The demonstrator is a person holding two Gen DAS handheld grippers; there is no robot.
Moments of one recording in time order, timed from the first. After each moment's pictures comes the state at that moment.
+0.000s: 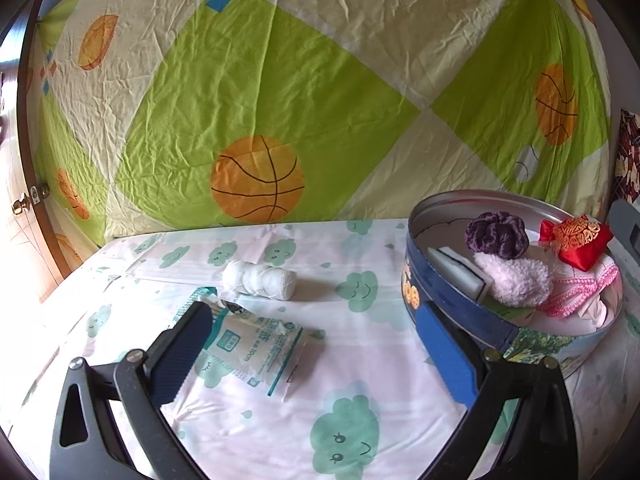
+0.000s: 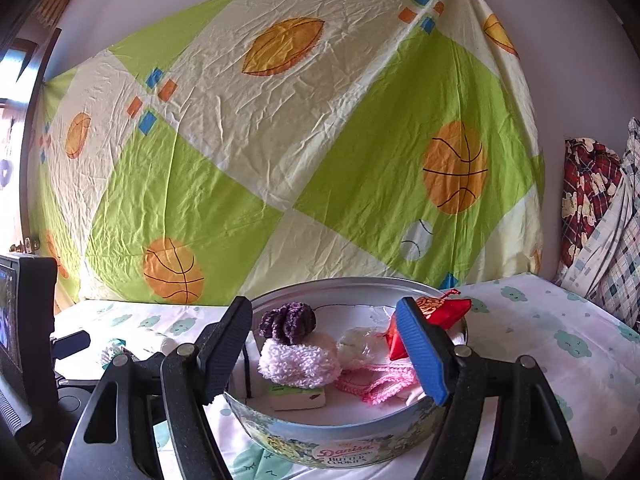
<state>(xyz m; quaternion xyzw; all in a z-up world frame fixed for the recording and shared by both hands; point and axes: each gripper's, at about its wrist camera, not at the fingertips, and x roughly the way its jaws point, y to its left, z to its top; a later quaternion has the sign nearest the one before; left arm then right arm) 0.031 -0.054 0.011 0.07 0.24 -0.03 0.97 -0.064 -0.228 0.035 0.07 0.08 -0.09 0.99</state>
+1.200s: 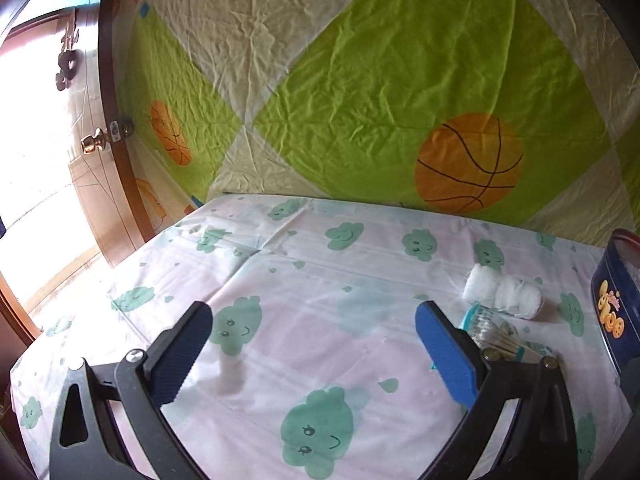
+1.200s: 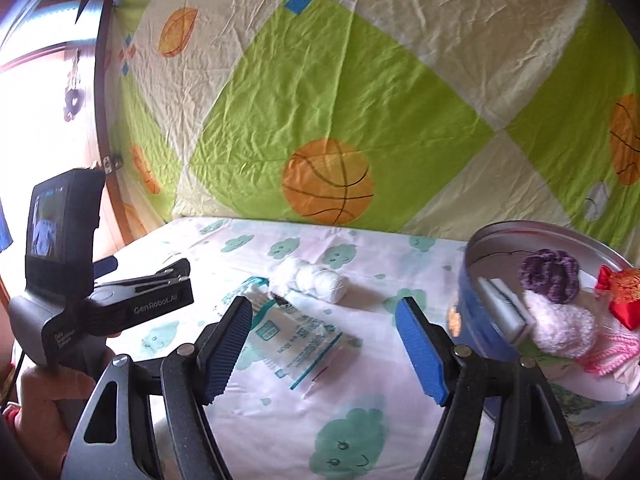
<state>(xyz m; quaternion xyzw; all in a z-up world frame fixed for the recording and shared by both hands) 0.096 0.135 -0.002 0.01 0.27 0.13 0.95 0.028 -0.066 0.015 0.02 0.24 0.11 0.97</state>
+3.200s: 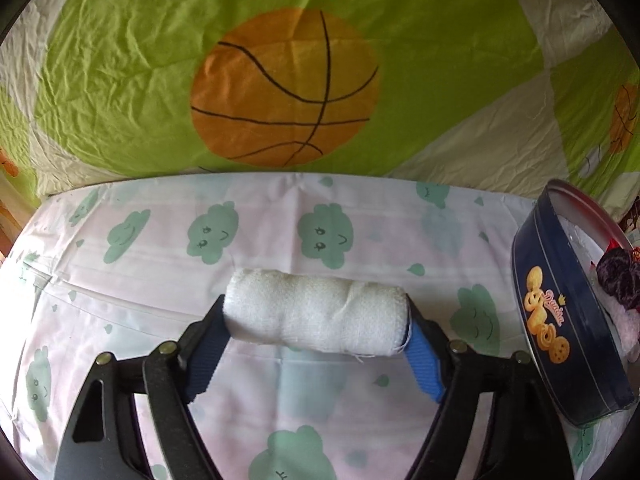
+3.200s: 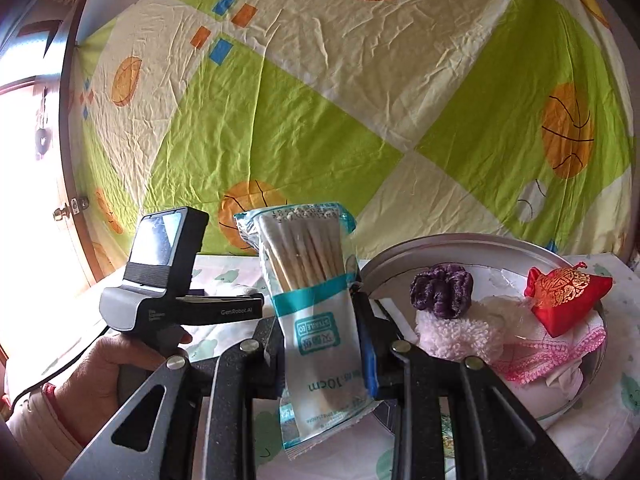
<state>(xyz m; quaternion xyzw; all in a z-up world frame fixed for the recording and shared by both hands) 0.196 0.015 -0.020 0.03 0.38 -0.09 0.92 -0.003 -0.141 0.033 0.06 0.18 0.02 0.98</state>
